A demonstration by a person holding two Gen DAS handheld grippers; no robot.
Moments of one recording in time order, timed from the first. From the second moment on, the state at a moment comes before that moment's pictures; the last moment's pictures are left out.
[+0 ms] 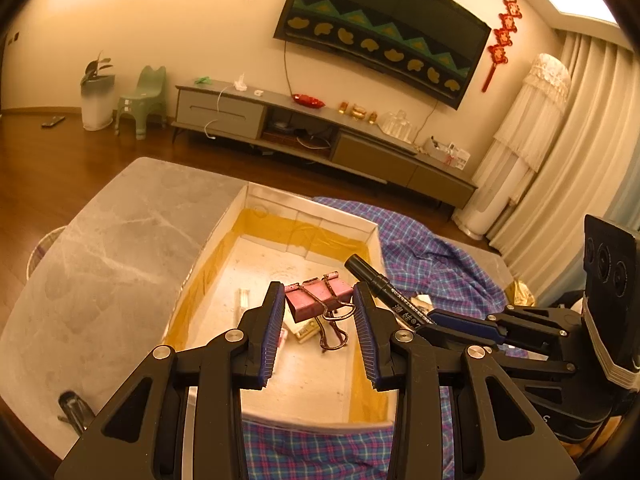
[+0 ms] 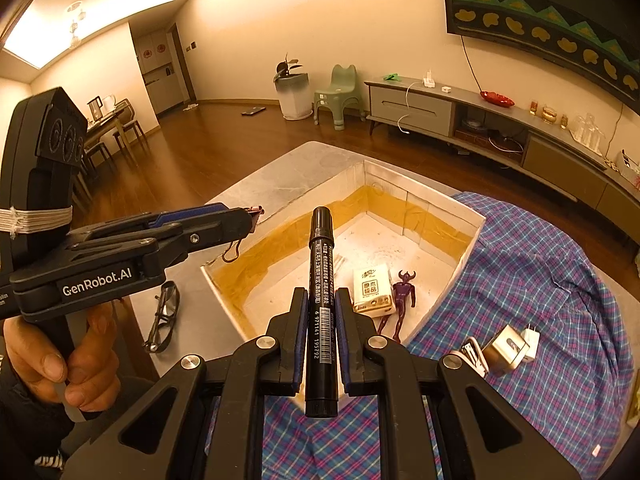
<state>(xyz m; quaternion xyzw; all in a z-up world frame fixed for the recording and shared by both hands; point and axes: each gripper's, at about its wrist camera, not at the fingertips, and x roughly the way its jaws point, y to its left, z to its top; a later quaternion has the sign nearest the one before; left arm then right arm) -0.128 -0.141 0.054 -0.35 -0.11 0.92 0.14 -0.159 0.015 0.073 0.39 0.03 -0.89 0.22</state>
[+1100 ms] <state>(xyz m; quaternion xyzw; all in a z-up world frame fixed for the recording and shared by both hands) -0.286 -0.119 -0.007 -0.48 -0.10 0.87 0.10 -0.291 0.025 0.019 0.46 0.09 -0.87 0.16</state>
